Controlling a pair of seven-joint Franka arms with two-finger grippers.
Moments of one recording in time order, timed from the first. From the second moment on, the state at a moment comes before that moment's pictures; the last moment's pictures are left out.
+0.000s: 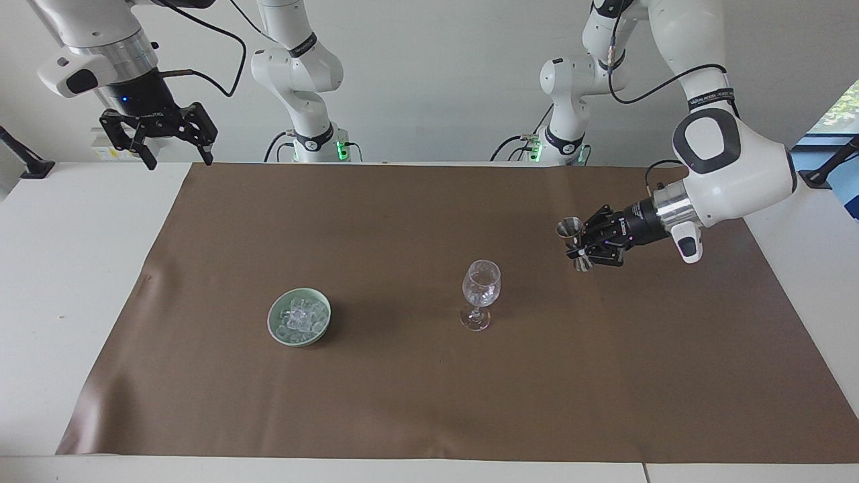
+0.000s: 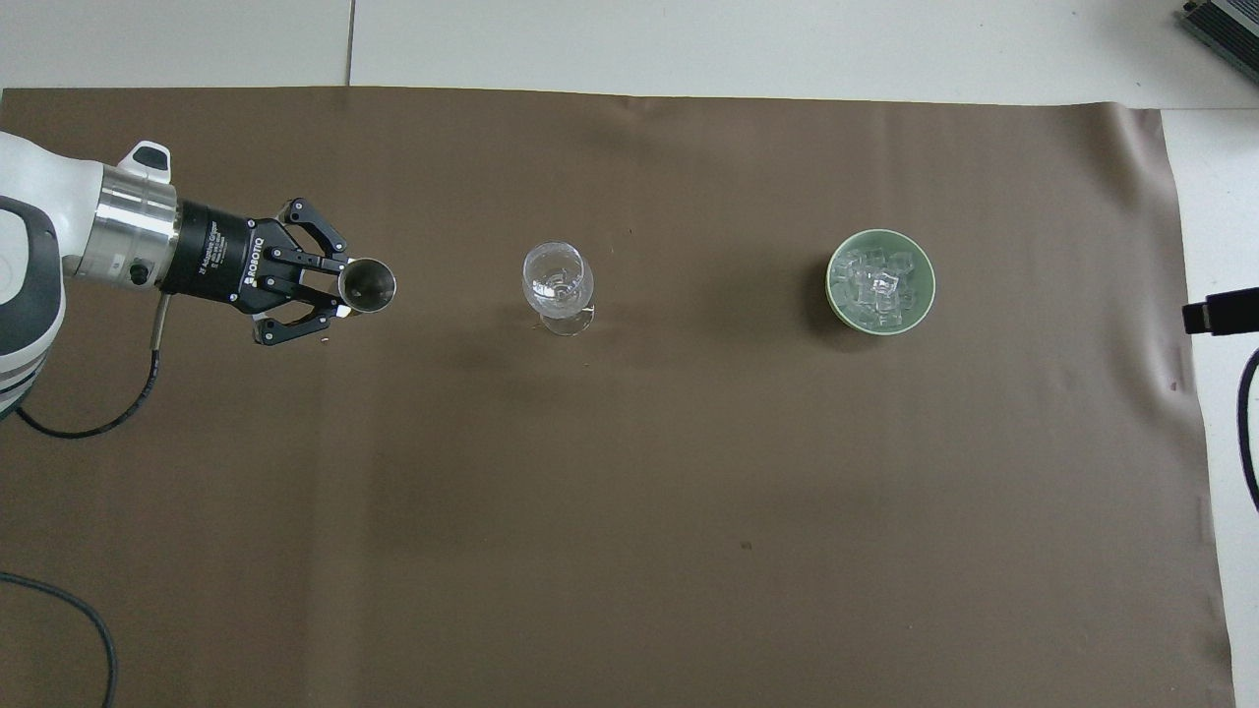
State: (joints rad) left arm 0.07 0.23 -0.10 -1.73 -0.78 1.75 -1.11; right arm -0.11 -0.05 -0.01 -1.53 0.03 1.57 -0.21
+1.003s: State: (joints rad) left arm 0.18 0.34 -0.11 -1.73 -0.90 1.70 -1.05; right arm -0.07 -0.05 0.00 -1.53 0.03 1.57 -0.12
